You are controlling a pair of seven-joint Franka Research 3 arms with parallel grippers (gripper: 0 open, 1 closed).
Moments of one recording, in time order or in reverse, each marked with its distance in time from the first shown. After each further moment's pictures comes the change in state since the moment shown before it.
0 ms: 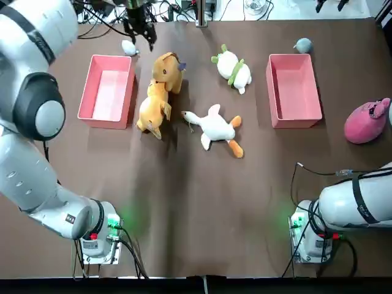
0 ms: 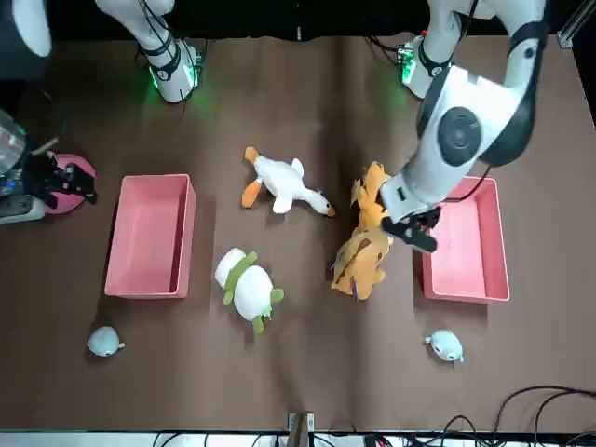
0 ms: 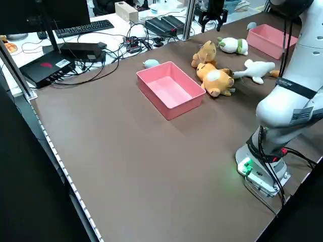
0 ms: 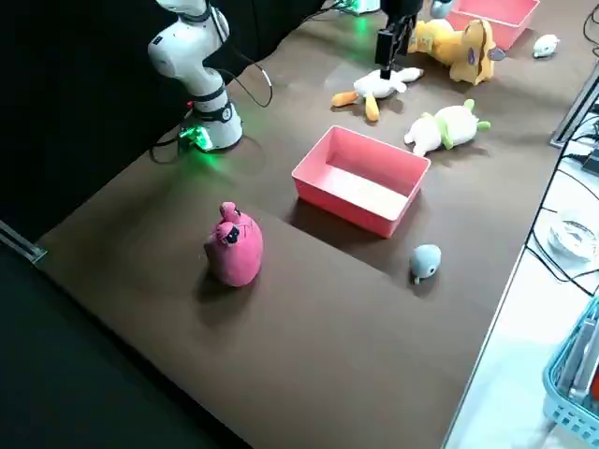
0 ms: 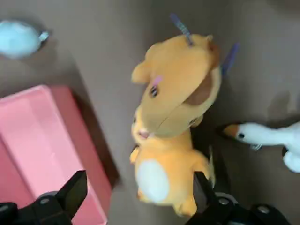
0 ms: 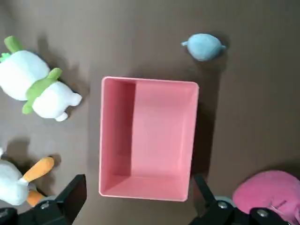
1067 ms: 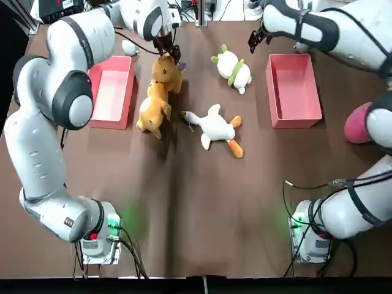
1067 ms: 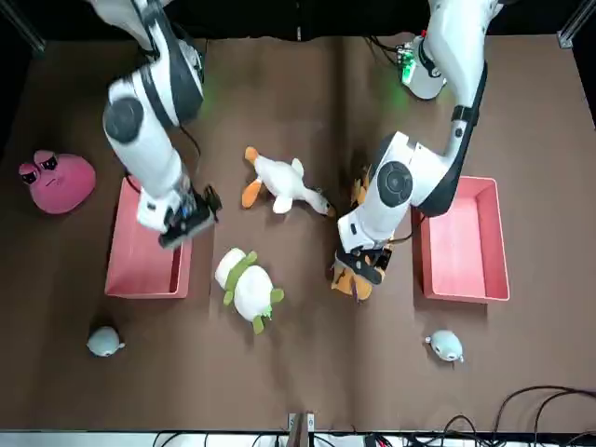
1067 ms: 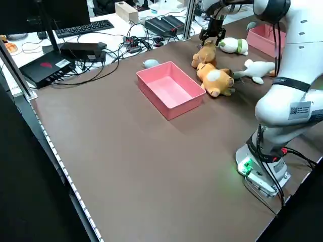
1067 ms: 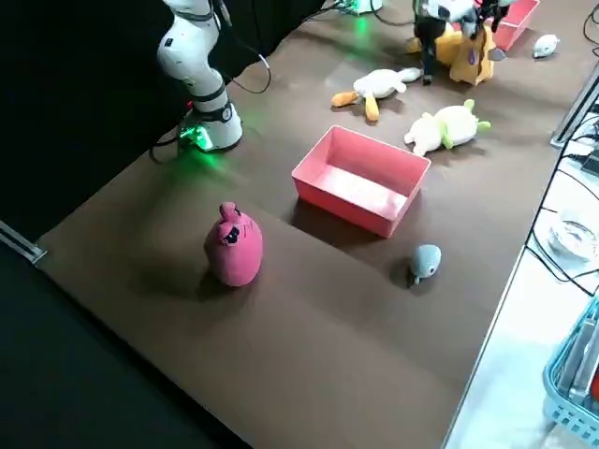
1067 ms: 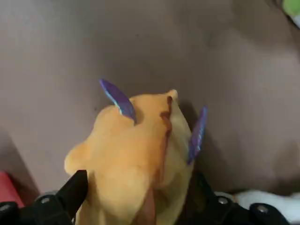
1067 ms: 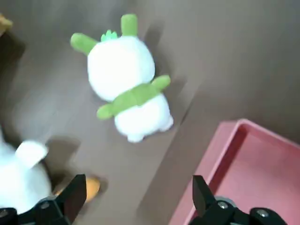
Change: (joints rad) left arm -0.070 0.239 -0.012 0.006 0.023 0.379 0.031; right arm 0.358 0.148 0.001 -0.257 0.009 0.510 -0.006
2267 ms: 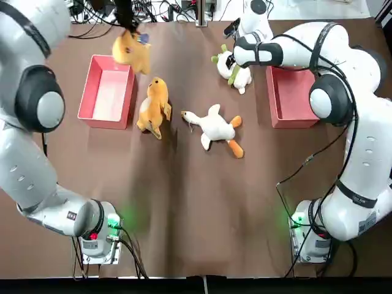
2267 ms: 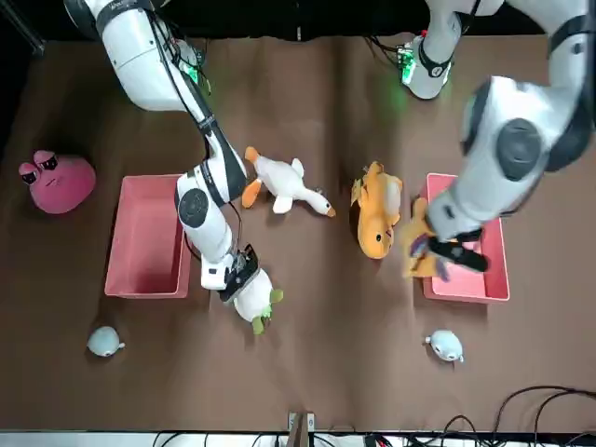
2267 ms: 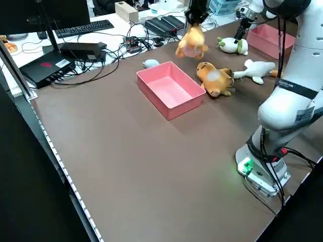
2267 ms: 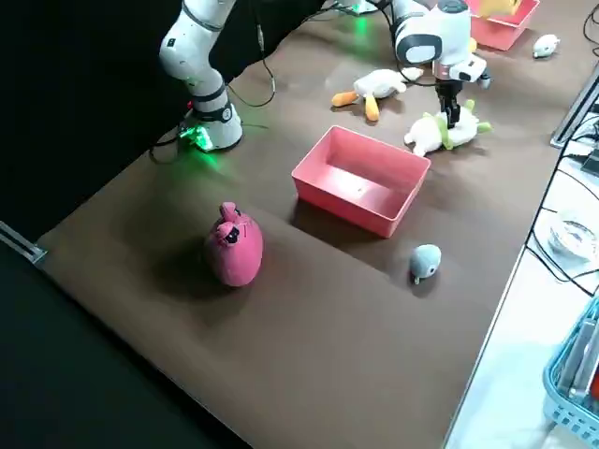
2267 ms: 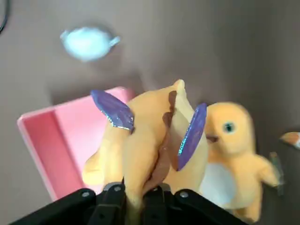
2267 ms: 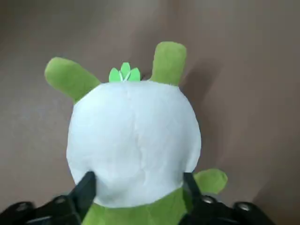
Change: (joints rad) left arm 0.240 -0.250 0.018 0.038 0.071 -0.436 0.074; right arm 0.066 0.440 -0.001 0.201 0.002 0.335 -0.159
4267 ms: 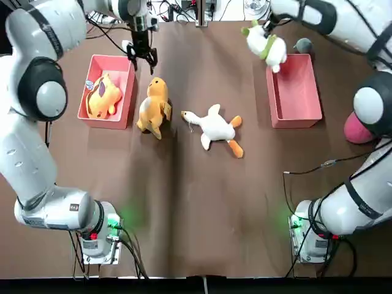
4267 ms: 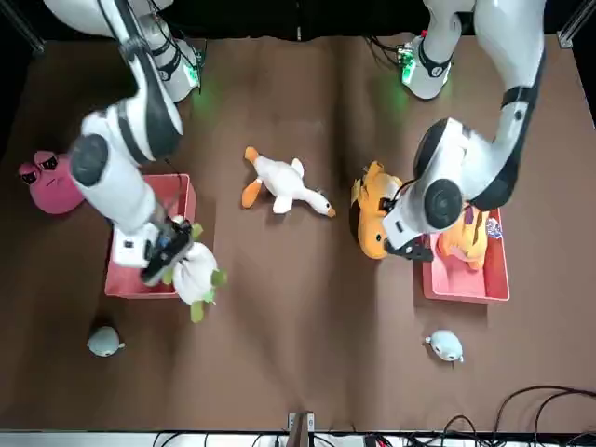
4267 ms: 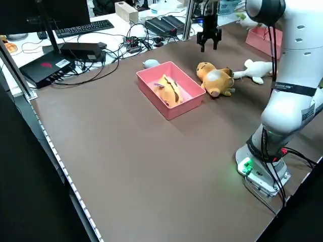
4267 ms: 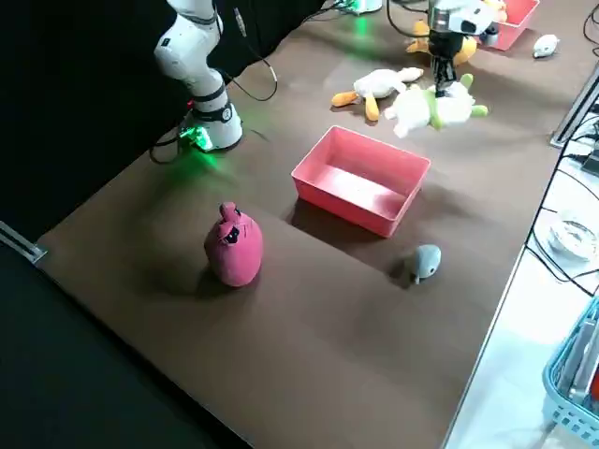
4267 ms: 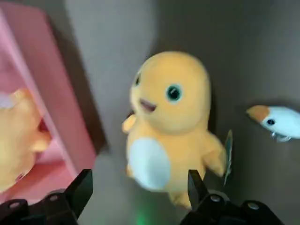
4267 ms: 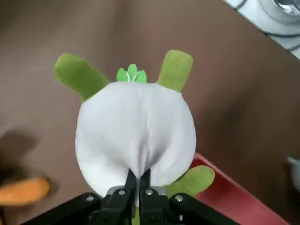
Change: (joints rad) left arm 0.147 0.162 -0.343 -0.049 -0.002 -0.088 -0.328; right arm -0.173 -0.380 -0.007 -0.054 0.000 -0.436 -0.170
